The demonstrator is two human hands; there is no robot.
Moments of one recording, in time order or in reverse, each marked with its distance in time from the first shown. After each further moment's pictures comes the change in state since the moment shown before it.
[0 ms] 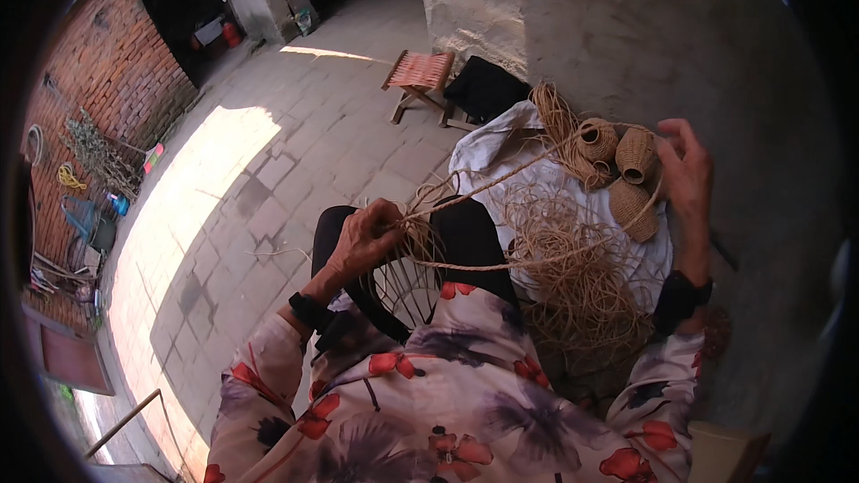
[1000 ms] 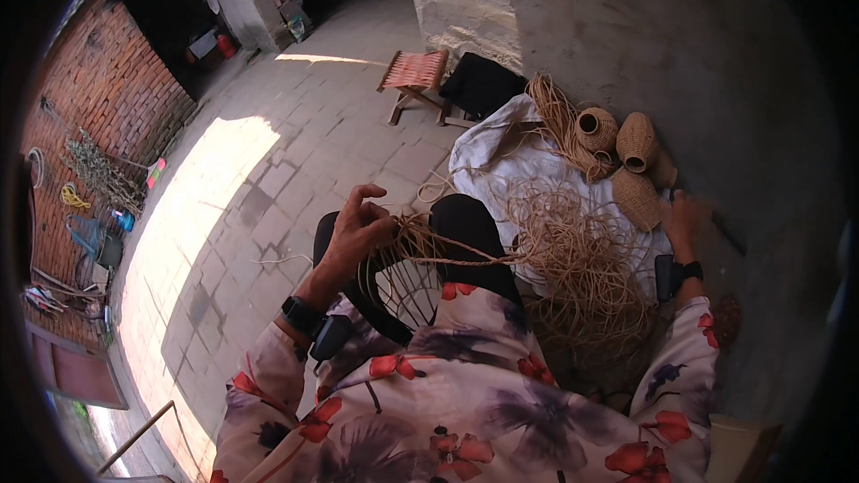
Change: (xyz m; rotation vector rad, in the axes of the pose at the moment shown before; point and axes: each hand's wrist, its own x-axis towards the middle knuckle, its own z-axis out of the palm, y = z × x) left_hand 0.011 0.017 -0.005 -0.492 0.042 -0.438; right_hand -0.060 0.256 -0.031 -1.196 -0.081 0.101
